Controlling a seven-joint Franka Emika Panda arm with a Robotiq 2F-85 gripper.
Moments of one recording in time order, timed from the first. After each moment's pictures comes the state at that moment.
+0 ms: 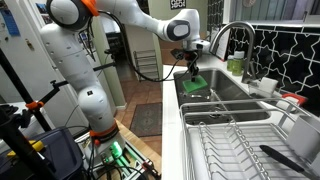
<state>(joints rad) -0.22 -0.13 -0.22 -2.17 -0.05 2.07 0.21</state>
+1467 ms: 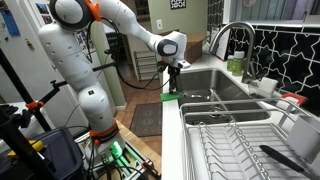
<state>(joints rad) -0.17 -0.15 -0.12 -2.38 0.09 2.04 0.40</state>
